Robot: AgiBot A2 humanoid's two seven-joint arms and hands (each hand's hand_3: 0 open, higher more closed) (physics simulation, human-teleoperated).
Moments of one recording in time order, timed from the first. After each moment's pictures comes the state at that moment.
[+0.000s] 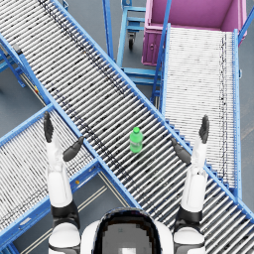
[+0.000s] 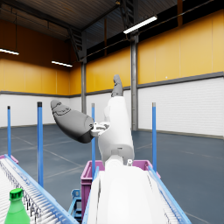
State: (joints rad) left arm 0.50 1.39 -0.12 -1.90 1.47 0.00 0.00; right arm 0.36 -1.40 -0.15 1.88 1.42 0.00 0.00
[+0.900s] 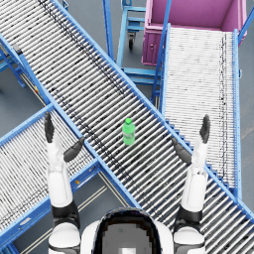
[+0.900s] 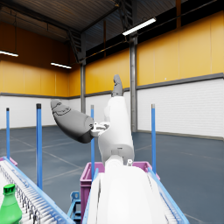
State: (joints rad) left arm 0.49 1.39 -0.11 -1.91 1.46 0.00 0.00; right arm 0.36 -1.40 -0.15 1.88 1.42 0.00 0.00
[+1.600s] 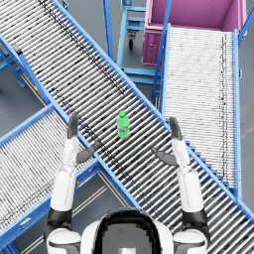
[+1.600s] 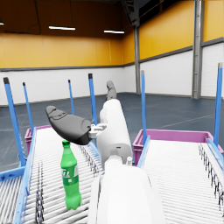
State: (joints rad) left arm 0.33 1.24 0.14 -1.82 1.09 0.08 0.08; right arm 0.30 -1.24 0.14 1.81 1.08 0.08 -0.08
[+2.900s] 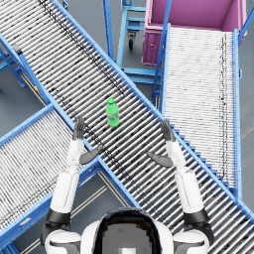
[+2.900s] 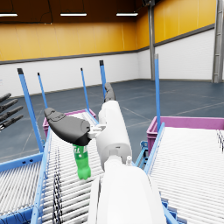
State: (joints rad) left arm 0.29 1.21 0.20 -1.80 1.00 0.10 0.10; right arm 0.29 -1.21 0.20 1.80 1.00 0.10 -0.10
